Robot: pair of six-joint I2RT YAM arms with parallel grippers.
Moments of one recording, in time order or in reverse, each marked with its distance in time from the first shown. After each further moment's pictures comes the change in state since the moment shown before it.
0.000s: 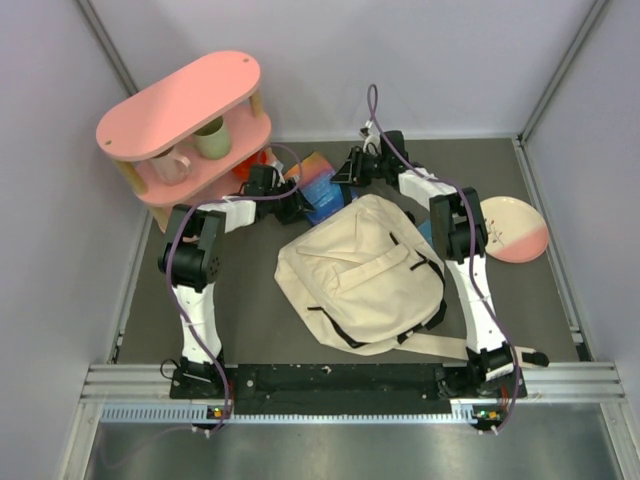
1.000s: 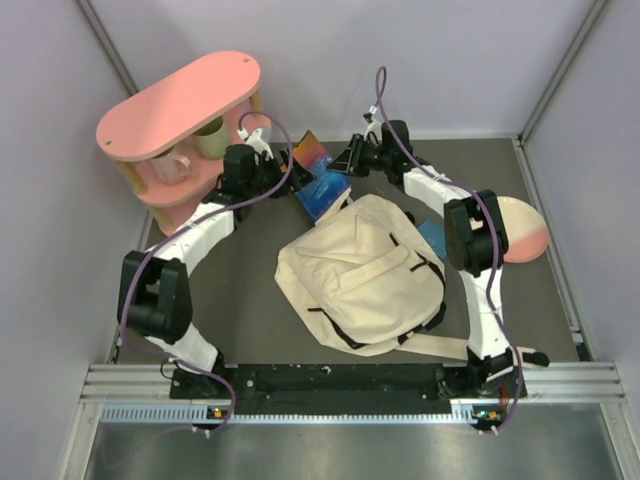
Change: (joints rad) left arm -0.026 -0.406 -0.089 0.032 -0.045 0.101; right arm 0.045 -0.266 -0.207 0.100 0.093 0.123
